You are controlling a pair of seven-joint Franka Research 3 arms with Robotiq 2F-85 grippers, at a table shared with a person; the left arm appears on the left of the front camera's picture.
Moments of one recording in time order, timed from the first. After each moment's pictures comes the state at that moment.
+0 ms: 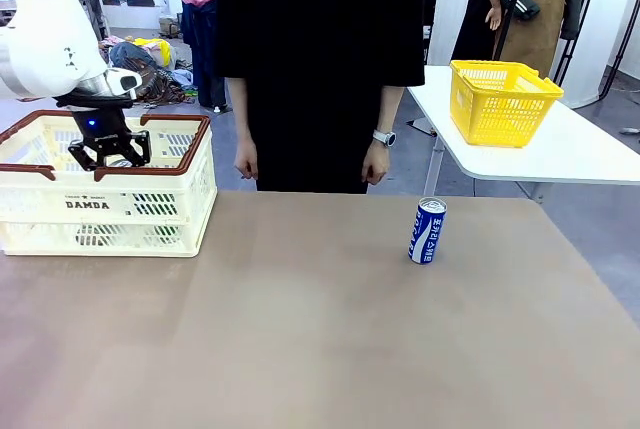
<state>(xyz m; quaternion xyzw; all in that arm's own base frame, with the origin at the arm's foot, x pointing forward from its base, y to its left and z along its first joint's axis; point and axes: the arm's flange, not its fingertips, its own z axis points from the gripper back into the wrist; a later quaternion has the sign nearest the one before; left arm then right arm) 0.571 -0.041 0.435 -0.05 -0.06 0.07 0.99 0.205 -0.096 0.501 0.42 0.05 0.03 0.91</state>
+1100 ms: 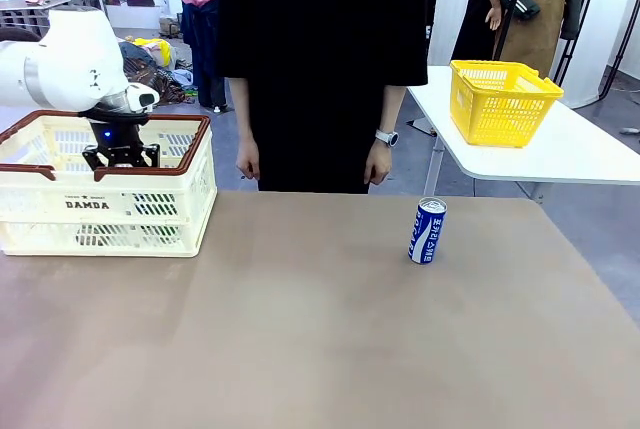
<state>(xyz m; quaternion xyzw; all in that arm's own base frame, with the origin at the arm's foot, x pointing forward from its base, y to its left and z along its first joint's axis) 0.598 -0.052 0.403 0.00 -0.06 0.02 1.00 0.205 -0.096 0.501 0.42 0.05 0.03 0.91</state>
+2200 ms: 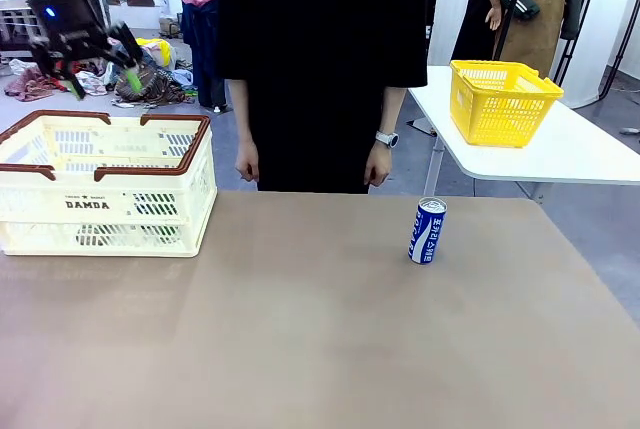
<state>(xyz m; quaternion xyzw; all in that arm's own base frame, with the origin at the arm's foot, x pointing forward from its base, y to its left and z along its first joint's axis) 0.507 -0.057 0.629 -0.10 -0.09 0.02 0.99 0.205 -0.096 0.501 0.42 0.05 0.03 0.91</state>
